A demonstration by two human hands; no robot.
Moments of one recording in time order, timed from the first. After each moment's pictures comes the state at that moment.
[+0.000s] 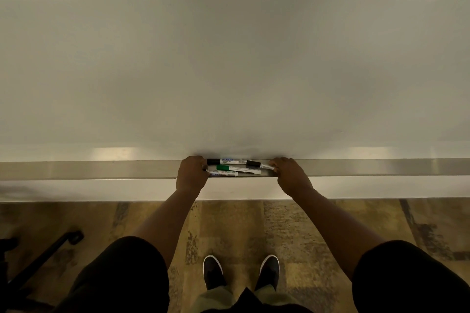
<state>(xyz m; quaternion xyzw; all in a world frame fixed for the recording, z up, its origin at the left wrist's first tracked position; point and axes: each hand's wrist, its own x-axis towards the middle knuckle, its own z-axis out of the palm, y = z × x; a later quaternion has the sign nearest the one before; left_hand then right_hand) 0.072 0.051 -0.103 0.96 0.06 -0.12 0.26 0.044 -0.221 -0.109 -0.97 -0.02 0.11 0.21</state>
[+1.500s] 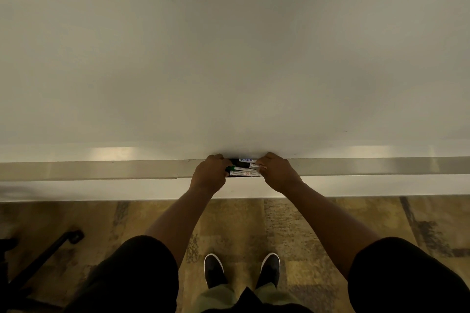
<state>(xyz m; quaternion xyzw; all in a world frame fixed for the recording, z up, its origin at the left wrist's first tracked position) 0.073 0.020 -0.106 0.97 -0.14 -0.16 0.14 0.059 -0.193 -0.114 -0.97 -0.10 0.14 0.18</state>
